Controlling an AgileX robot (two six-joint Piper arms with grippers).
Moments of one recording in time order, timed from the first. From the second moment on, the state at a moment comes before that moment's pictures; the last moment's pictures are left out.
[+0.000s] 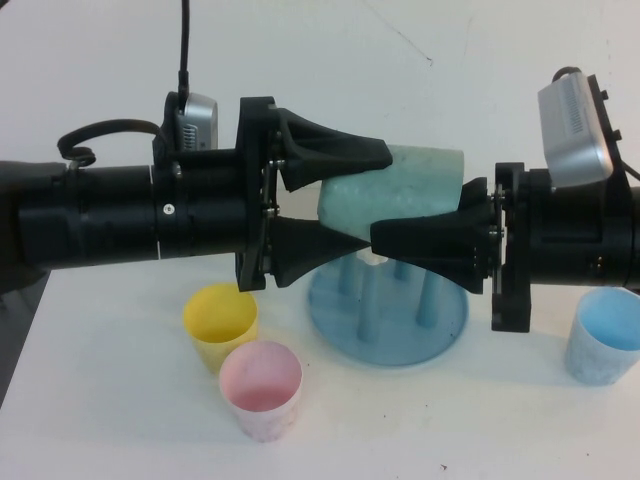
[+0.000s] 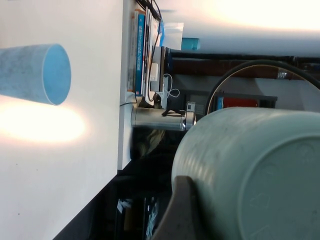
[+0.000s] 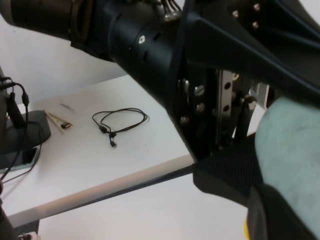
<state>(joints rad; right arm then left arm) 0.36 1.45 -0.90 1.71 1.00 -1.88 -0.26 1.48 -1.01 -1.67 1.05 0.34</state>
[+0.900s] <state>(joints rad) 0.36 1.45 -0.90 1.71 0.99 -1.87 -0.22 1.49 -1.01 -1.66 1.12 0.55</state>
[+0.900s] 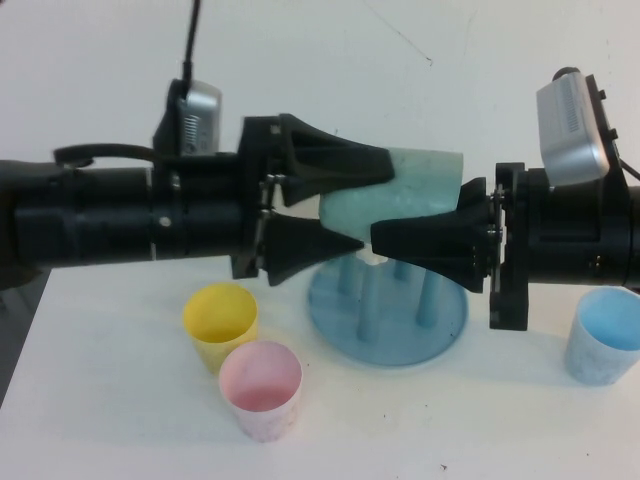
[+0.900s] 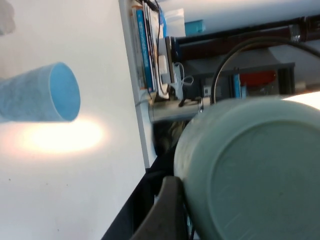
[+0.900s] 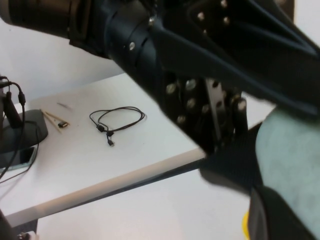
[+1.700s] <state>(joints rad) 0.36 1.34 -0.91 1.48 0.84 -1.67 0.14 1.49 -1.01 -1.47 1.21 0.73</state>
